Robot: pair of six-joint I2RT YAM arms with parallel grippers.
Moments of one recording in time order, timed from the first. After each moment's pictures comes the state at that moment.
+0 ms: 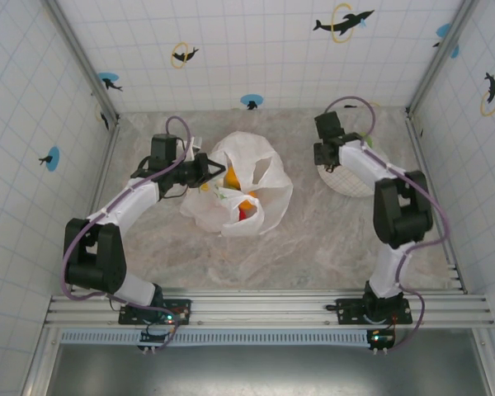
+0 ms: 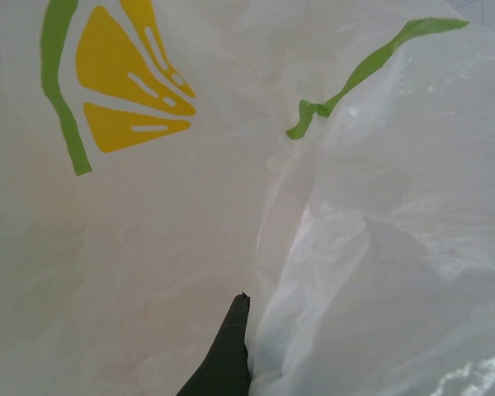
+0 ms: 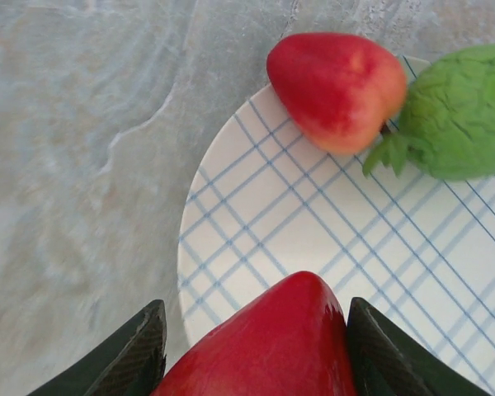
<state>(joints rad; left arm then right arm) -0.23 1.51 0.99 -0.18 0.80 -0.66 0.33 1.84 1.39 -0.54 0.28 0.17</state>
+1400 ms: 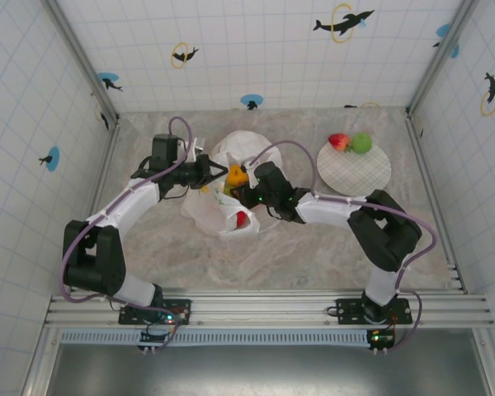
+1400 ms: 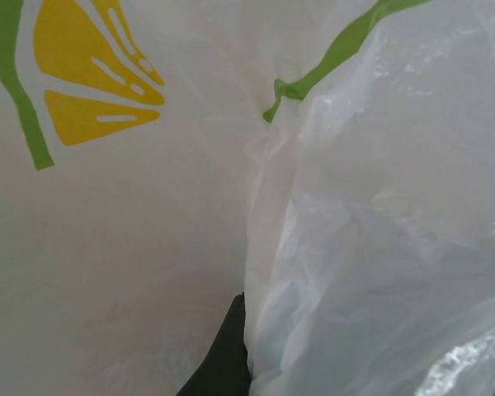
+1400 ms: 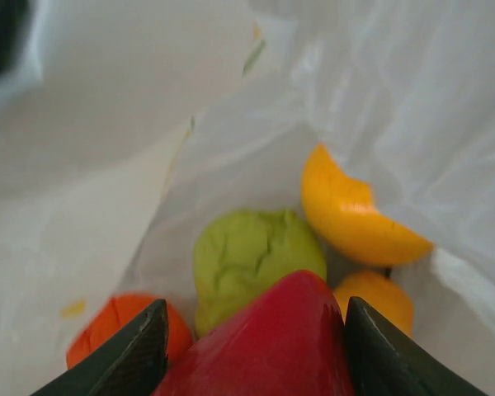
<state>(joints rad) -0.24 1.49 1.00 -0.21 0.84 -0.66 0.84 1.81 1.04 0.23 -0.07 0.33</state>
